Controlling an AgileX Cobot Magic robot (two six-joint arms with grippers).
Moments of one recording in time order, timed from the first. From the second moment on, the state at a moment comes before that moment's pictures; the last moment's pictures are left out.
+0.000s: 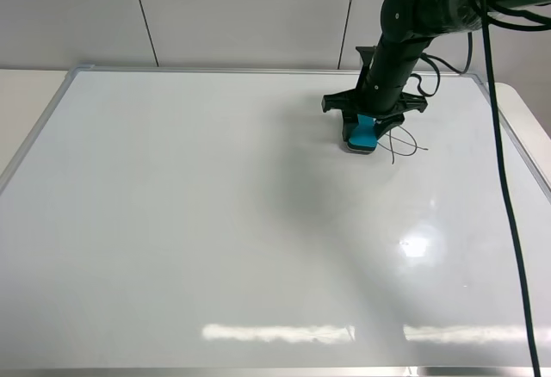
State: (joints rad) left arm -0.01 -0.01 -0.52 0.04 1.07 -0.02; right arm 0.33 2.18 -1.58 0.02 0.82 0.21
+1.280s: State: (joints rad) left arm -0.01 -0.01 -0.52 0.04 1.07 -0.02; right arm 0.41 2.26 -1.69 -0.12 0.91 0.21
